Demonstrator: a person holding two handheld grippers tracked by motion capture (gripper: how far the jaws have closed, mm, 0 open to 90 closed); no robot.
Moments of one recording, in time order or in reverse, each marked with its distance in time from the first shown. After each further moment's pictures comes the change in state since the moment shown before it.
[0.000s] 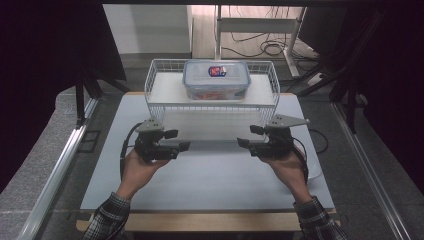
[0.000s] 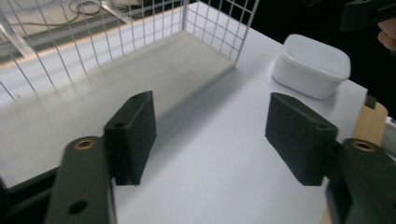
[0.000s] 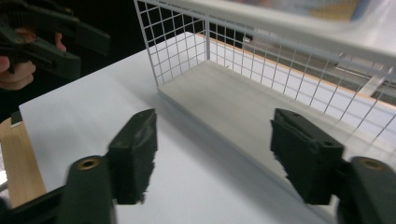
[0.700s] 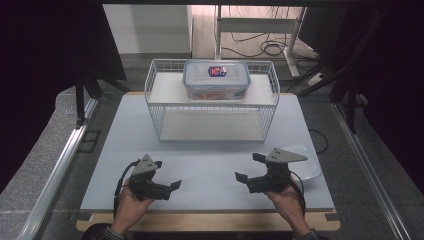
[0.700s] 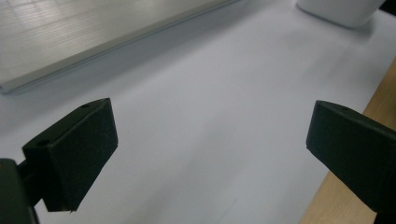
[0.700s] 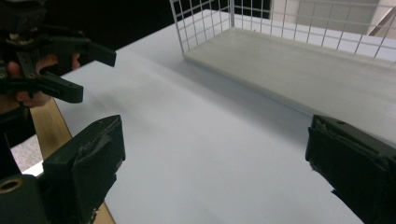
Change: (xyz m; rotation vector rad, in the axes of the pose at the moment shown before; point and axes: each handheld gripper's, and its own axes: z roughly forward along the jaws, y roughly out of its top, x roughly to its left) left arm -0.016 -0.100 -0.001 0.073 0.082 0.019; right arm 0.032 -0.078 -0.001 -0.004 0.049 0.054
